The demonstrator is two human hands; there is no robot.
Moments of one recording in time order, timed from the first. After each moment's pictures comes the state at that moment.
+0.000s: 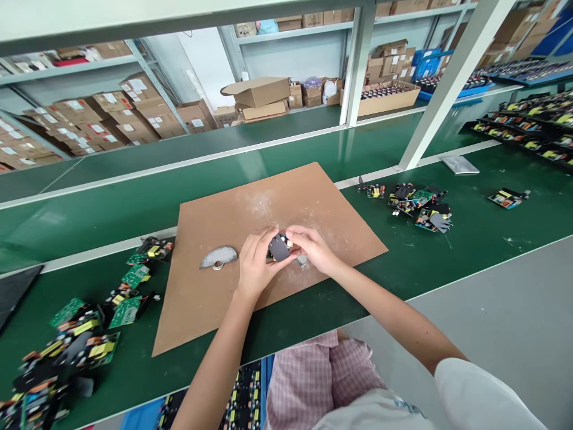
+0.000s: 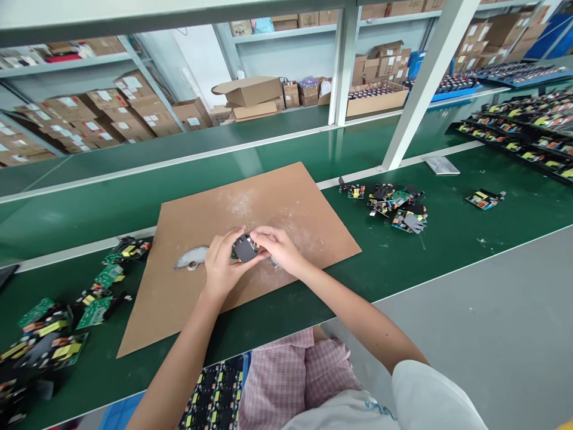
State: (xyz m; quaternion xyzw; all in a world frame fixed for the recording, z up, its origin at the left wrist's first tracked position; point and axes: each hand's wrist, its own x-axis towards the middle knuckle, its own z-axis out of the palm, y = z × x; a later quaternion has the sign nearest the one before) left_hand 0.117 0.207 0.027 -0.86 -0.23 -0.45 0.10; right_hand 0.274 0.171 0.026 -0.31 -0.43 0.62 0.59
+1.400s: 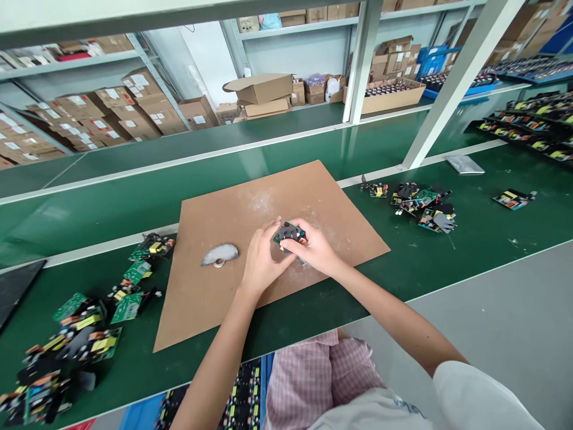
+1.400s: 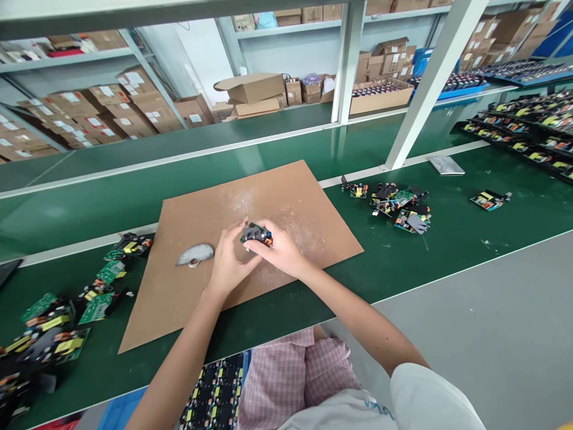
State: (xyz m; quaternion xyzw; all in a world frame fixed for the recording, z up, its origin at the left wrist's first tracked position) left_hand 0.123 0.203 0.030 -0.87 -0.25 -0.41 -0.01; right_hand 0.278 0.163 0.031 -0.40 -0.57 0.42 0.58
